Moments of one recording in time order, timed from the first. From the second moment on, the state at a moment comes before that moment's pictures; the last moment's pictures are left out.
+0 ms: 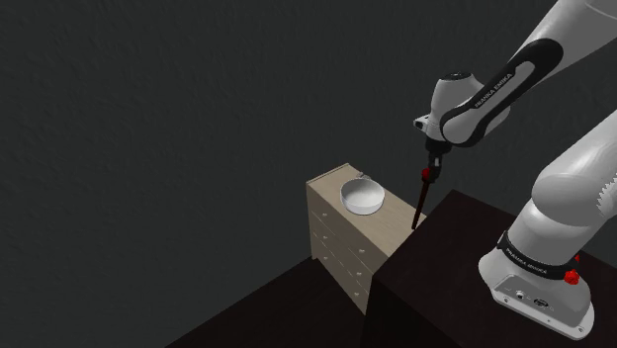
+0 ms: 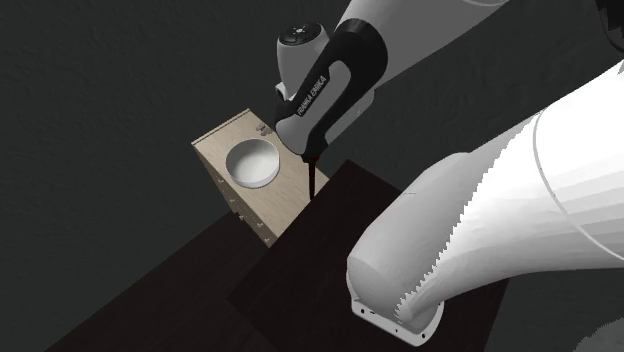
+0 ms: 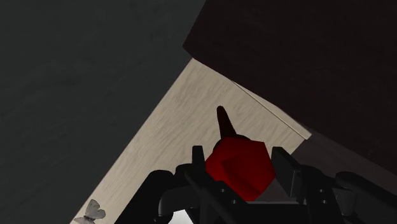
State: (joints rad) arm -0.16 -0.26 -0.33 -2.92 -0.42 2.68 -0.58
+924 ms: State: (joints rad) arm -0.15 -0.44 -0.31 -2.89 -0.38 2.48 -0.61
